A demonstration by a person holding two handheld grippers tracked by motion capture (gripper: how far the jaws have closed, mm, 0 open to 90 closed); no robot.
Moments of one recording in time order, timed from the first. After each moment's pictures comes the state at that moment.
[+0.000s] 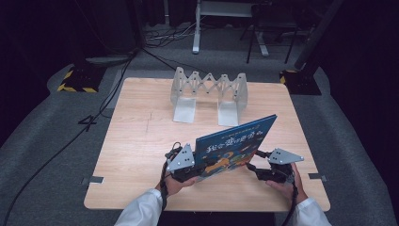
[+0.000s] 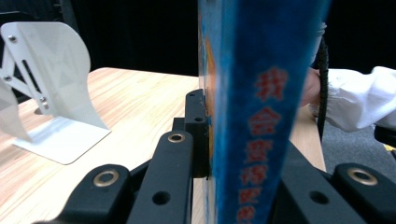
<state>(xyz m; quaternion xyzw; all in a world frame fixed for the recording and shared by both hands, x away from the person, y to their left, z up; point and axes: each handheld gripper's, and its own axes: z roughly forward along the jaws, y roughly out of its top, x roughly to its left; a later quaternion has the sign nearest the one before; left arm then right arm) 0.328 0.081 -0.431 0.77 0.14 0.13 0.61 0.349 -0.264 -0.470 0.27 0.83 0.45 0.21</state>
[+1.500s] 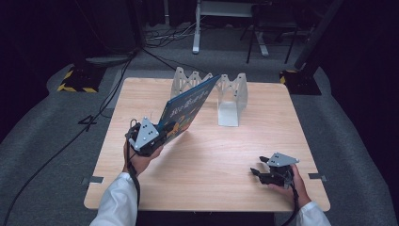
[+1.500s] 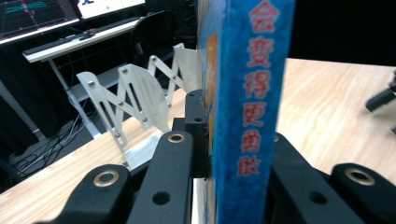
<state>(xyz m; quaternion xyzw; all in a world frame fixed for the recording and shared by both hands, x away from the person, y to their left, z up) 0.364 0.172 -0.386 0.74 0.26 0.32 0.53 0.352 -0.279 -0.502 0.30 0.85 0.37 0.21</state>
